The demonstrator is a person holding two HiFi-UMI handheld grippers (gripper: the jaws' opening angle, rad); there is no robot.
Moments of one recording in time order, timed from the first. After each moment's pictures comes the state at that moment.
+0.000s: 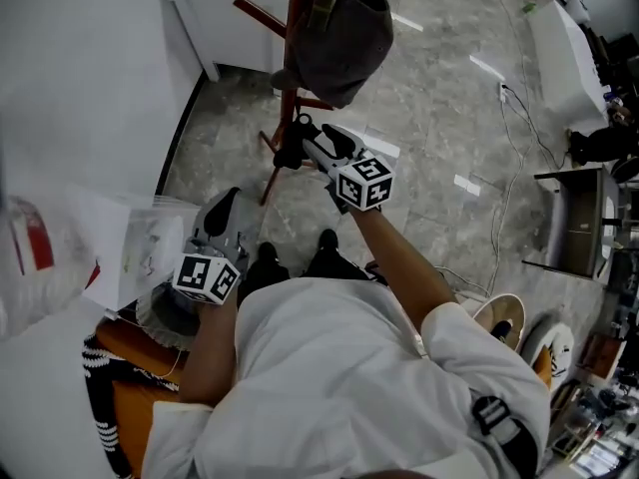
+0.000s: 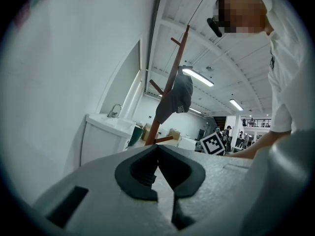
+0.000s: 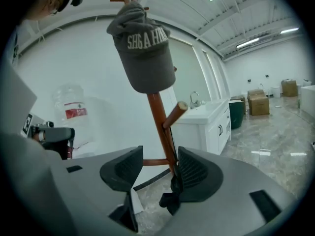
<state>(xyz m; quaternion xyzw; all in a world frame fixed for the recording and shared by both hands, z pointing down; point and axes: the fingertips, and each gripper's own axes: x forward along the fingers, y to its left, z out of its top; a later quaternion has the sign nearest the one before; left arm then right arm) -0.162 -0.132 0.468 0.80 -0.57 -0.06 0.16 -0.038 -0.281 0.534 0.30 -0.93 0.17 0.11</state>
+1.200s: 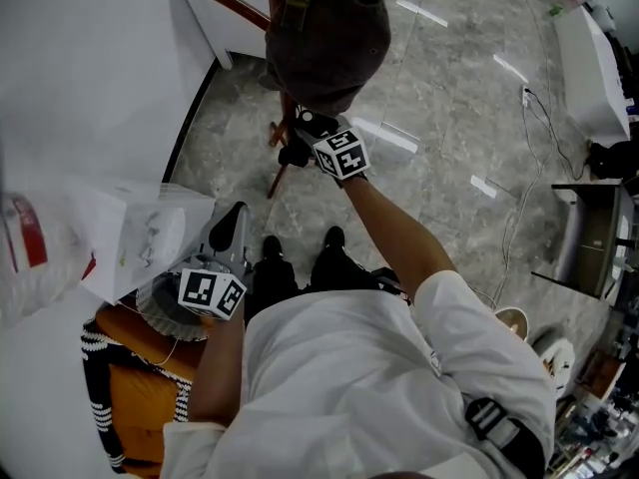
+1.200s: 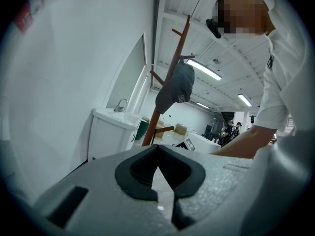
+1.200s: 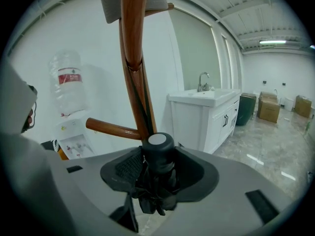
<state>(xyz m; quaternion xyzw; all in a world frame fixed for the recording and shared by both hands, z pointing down) -0.136 -0.127 0.492 0.78 -0.60 -0.03 0.18 -0.069 -0.345 0.647 0.25 -0.93 0.13 0.24</state>
